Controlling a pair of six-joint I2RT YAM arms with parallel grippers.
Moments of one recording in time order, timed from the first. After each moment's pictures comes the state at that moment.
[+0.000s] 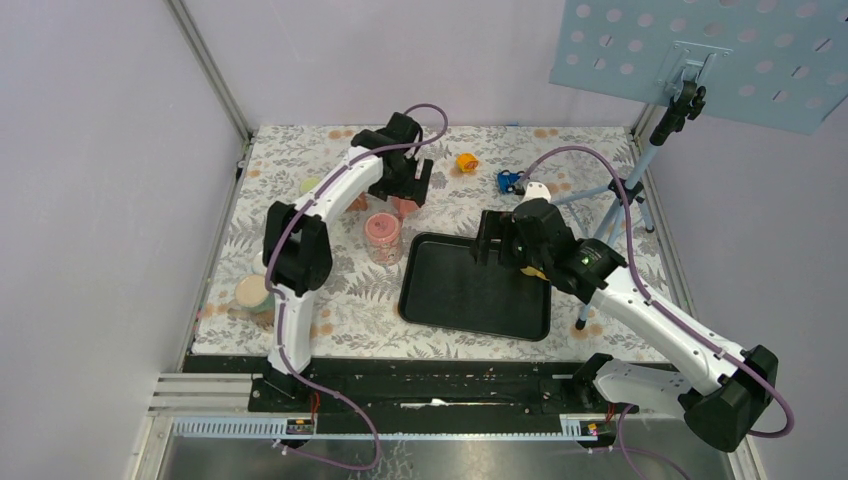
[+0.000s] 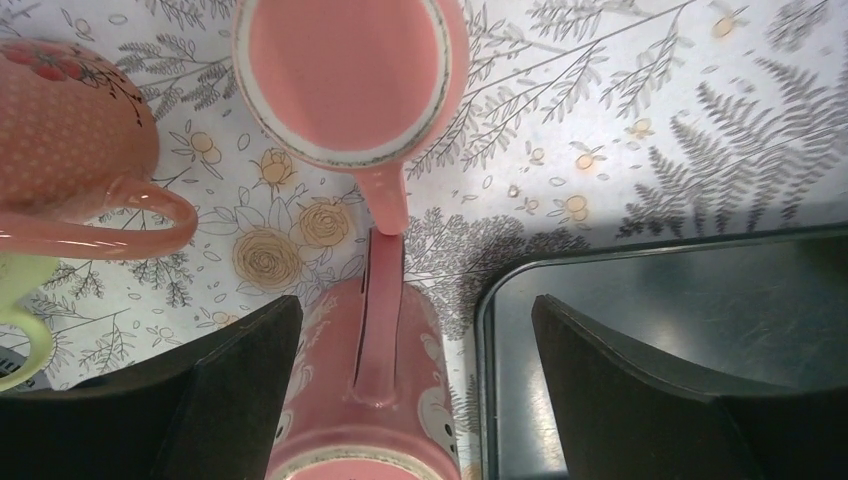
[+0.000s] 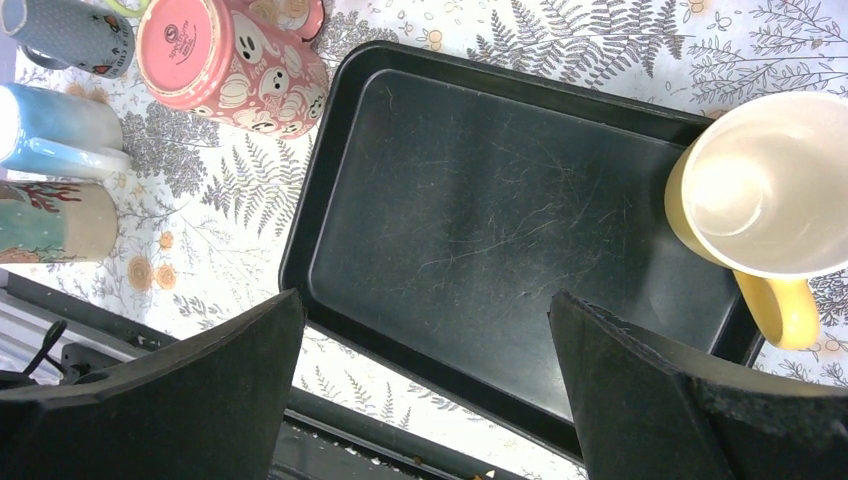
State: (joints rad) left arm -0.47 2.11 1.97 -0.95 -0.03 -0.24; right arm 0.71 1.09 1.00 -0.60 0.16 0.60
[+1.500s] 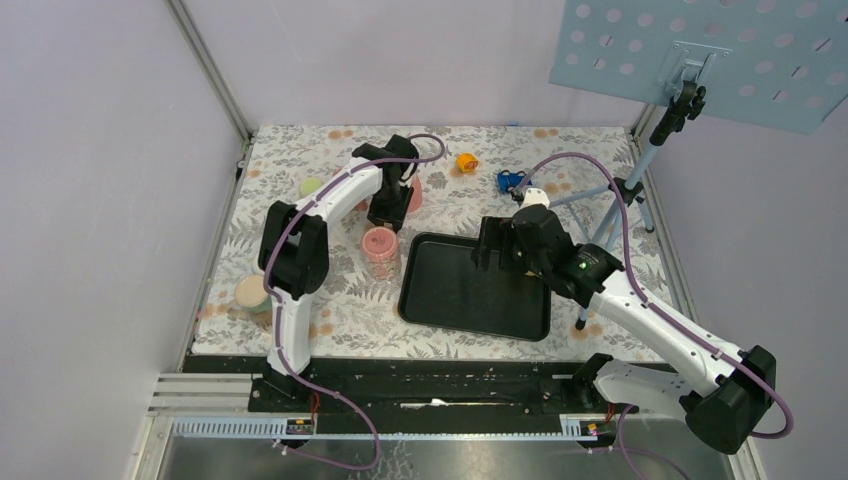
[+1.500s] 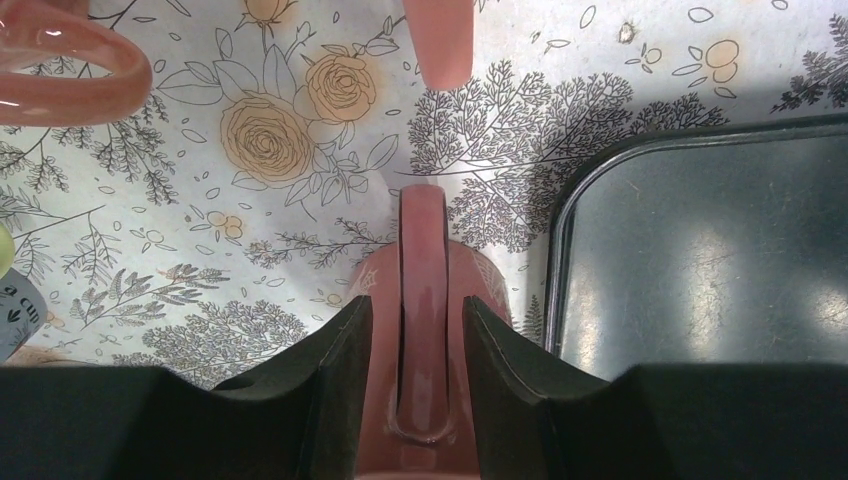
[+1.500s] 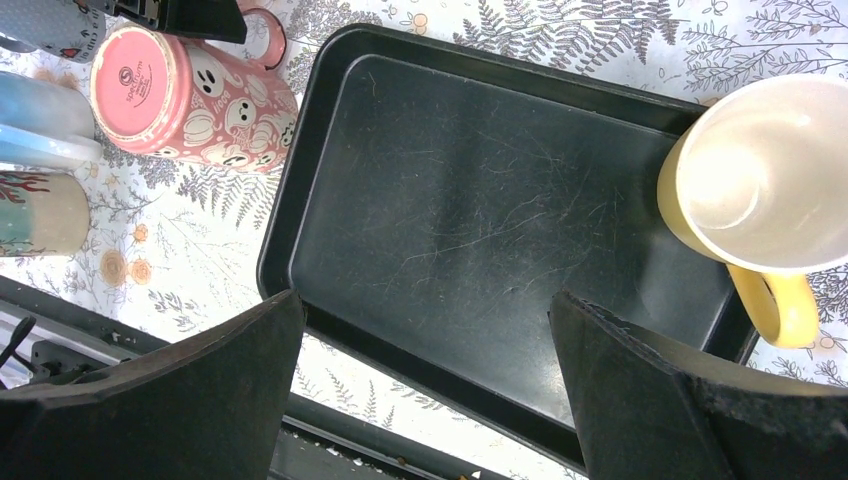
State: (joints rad) left arm -0.47 2.09 1.80 -1.06 -0.05 -0.20; right arm 0.71 1.08 0.94 -0.58 0.17 0.59
